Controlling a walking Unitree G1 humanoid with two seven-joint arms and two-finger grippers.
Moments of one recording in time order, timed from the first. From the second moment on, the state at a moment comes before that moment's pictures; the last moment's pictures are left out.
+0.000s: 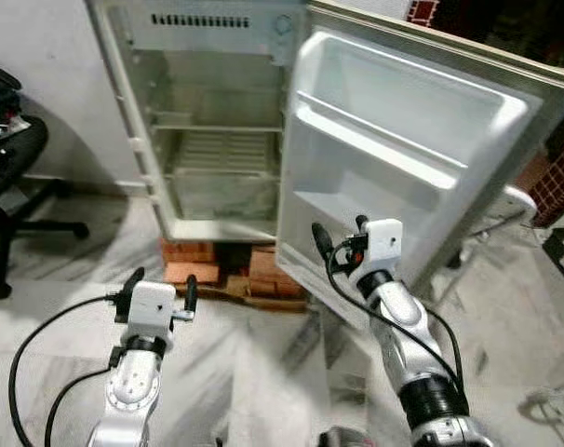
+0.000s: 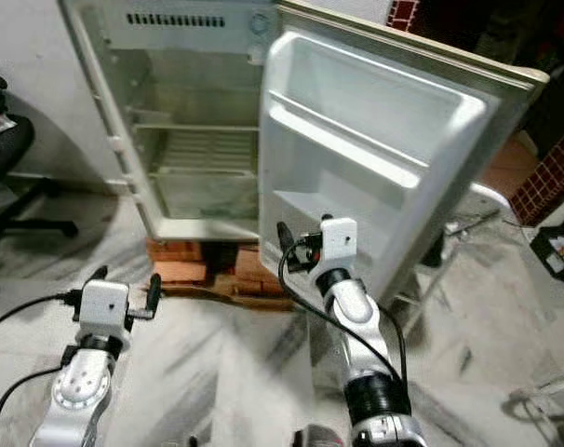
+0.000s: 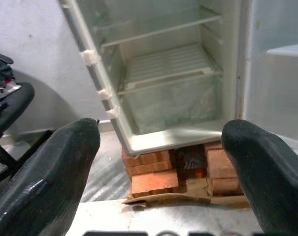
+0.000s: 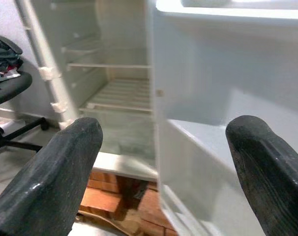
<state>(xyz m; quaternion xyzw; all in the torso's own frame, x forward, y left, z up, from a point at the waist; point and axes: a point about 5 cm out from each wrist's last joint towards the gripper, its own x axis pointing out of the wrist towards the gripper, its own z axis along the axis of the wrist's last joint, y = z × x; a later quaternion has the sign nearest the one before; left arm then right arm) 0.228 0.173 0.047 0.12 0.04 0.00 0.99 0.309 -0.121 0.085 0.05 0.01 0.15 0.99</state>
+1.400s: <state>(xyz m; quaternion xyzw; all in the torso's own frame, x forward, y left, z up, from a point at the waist) 0.229 0.166 0.046 0.11 0.04 -0.02 0.99 0.309 -0.125 0.078 0.06 0.03 0.16 0.99</state>
